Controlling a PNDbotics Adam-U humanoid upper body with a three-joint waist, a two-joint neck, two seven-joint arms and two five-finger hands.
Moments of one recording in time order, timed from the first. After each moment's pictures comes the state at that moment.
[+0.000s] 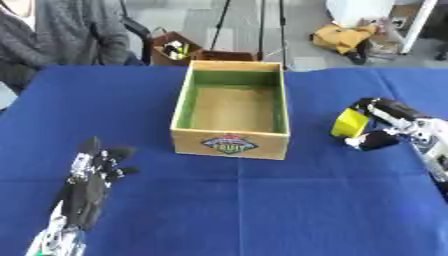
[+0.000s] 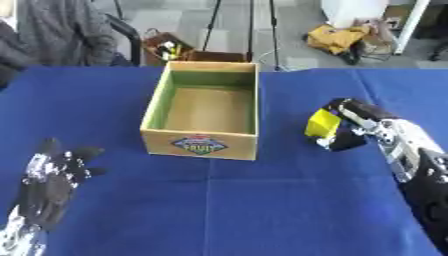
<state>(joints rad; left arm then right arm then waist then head) -0.26 0.16 -0.06 -1.57 0.22 -0.07 -0.20 -0.84 -0.51 0.12 -0.81 0.84 -0.27 0.24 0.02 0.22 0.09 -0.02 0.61</state>
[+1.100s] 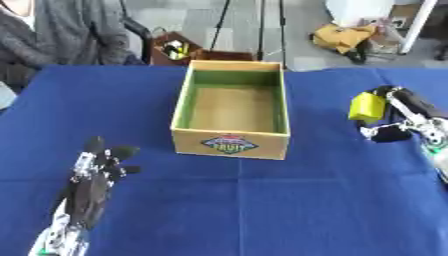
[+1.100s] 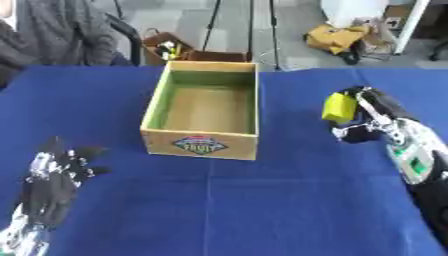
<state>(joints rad) -0.26 0.16 -0.06 -1.57 0.22 -0.07 -0.20 -0.81 -0.55 0.12 -0.89 0.71 -0.22 0.05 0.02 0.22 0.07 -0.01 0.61</state>
